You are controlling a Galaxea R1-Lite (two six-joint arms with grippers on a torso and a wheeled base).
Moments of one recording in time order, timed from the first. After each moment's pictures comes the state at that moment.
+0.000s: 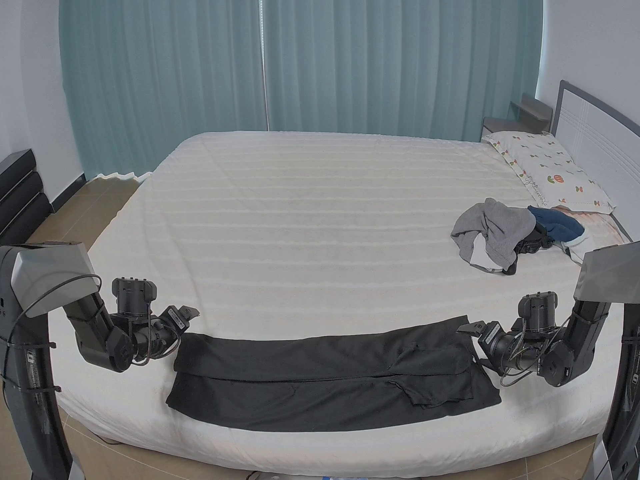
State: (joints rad) left arm -0.02 2.31 -0.71 -0.91 -0.05 -0.78; right arm 0.11 2.28 -0.49 -1.11 0.18 0.95
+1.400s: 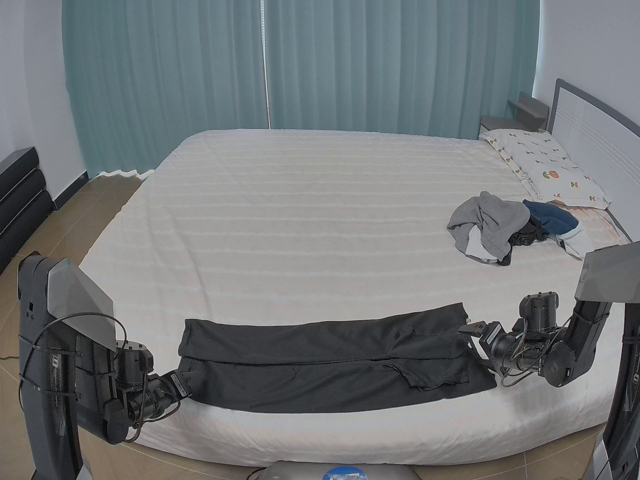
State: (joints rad) left arm -0.09 2.44 -0.16 -1.55 -0.03 -0.60; right arm 0.11 2.27 -0.48 -1.12 0.18 0.95
